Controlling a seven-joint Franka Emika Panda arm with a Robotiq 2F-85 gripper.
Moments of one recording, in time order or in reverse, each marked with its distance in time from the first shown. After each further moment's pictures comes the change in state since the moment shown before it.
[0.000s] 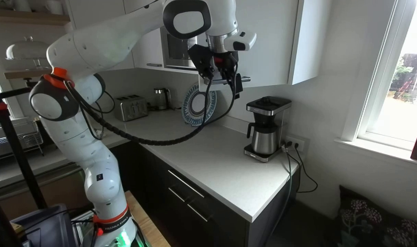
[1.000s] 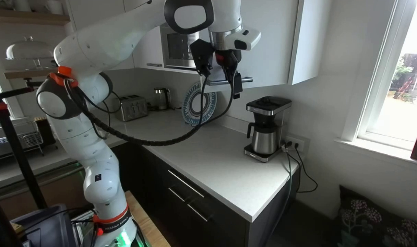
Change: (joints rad) arm -0.054 0.062 -0.021 0.088 0.055 -0.072 0.086
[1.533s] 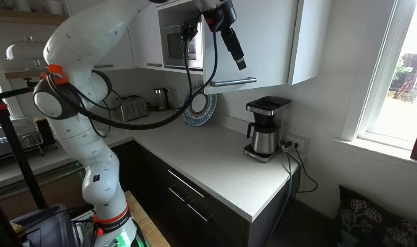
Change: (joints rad) arm -0.042 -0.006 0.005 0.183 -0.083 0.073 0.081
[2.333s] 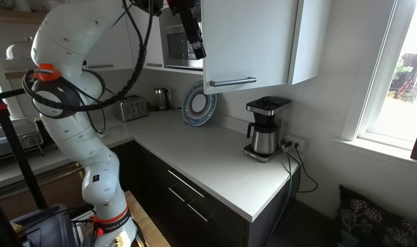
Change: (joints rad) arm -0.009 -0.054 0.143 0.160 -0.433 -0.356 0.000
